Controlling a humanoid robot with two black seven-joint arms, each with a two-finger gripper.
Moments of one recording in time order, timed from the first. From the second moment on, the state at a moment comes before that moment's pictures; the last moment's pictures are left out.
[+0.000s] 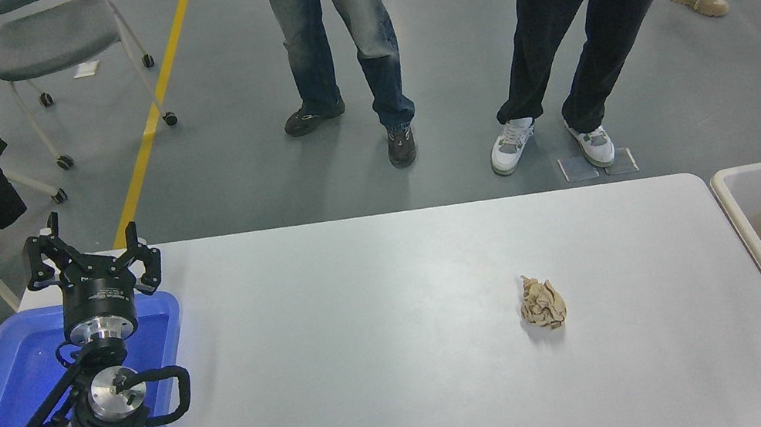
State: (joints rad) left arm -0.52 0.15 -1.18 -0.59 0.09 -0.33 -0.53; right arm 0.66 -0.41 -0.01 0.01 0.14 -0.28 -0.14
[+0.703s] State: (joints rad) left arm -0.52 0.15 -1.18 -0.59 0.09 -0.33 -0.53; right arm 0.56 -0.38 0.11 -0.01 0.15 -0.25 -0.10
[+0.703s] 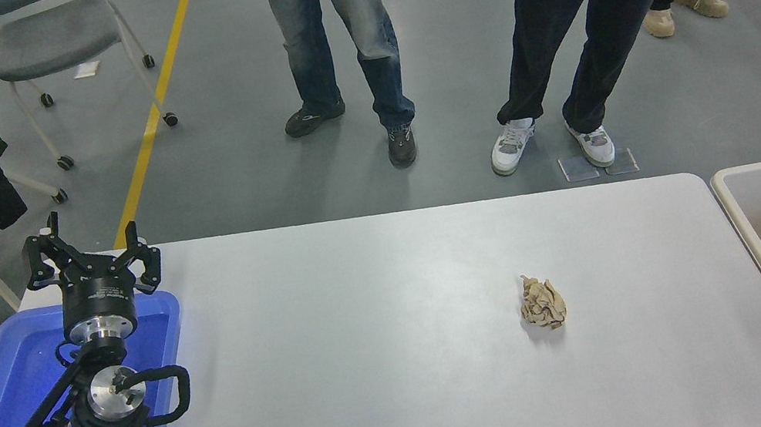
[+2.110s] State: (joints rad) left arm -0.52 0.15 -1.18 -0.59 0.09 -0.33 -0.53; right arm 0.94 -0.68 -0.23 0.33 0.02 -0.02 -0.10
